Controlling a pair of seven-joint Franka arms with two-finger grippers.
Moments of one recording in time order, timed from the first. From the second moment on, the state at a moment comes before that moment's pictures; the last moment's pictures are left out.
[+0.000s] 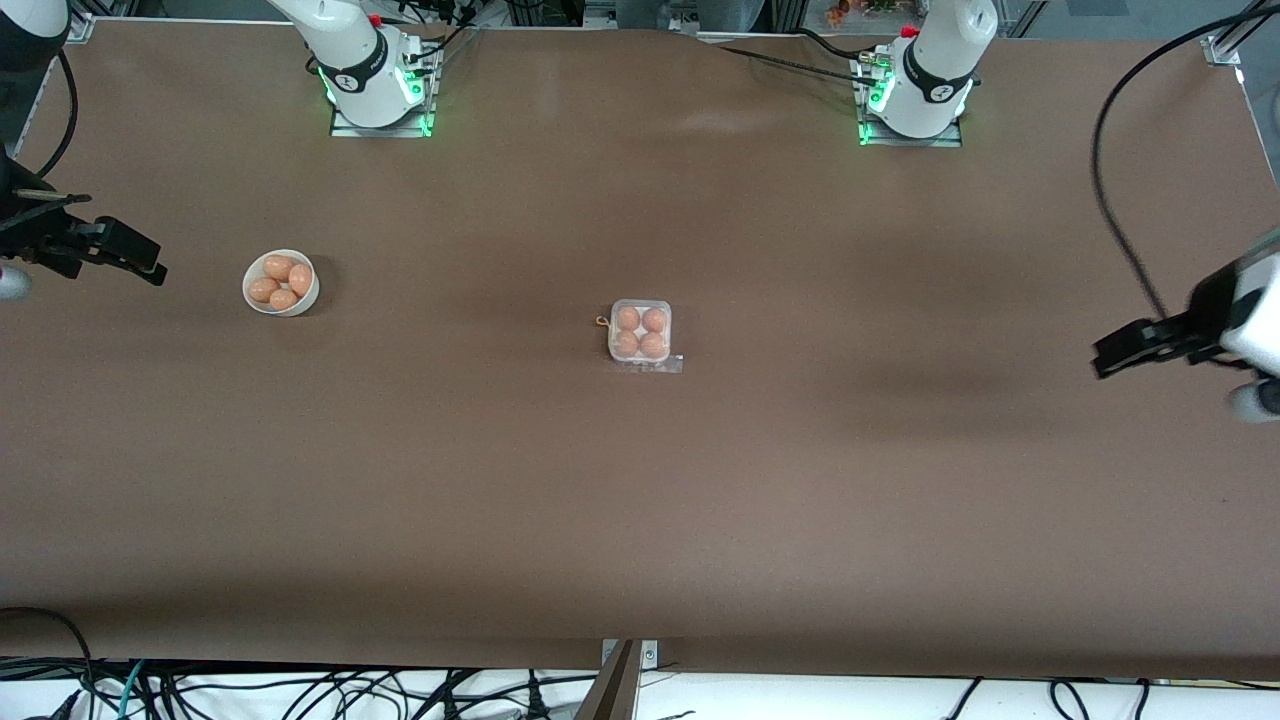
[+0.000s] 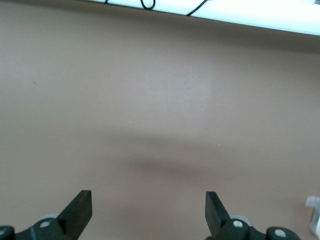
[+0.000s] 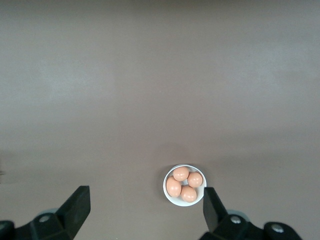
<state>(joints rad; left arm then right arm) -0.12 0.33 0.16 -1.19 -0.02 1.55 -0.11 0.00 0.03 -0.04 -1.65 -0.02 1.71 0.04</state>
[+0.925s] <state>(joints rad) -0.01 0.07 0.09 -1.49 0.04 1.57 0.03 0.00 0.03 -0.04 -1.65 -0.02 1.71 0.03</state>
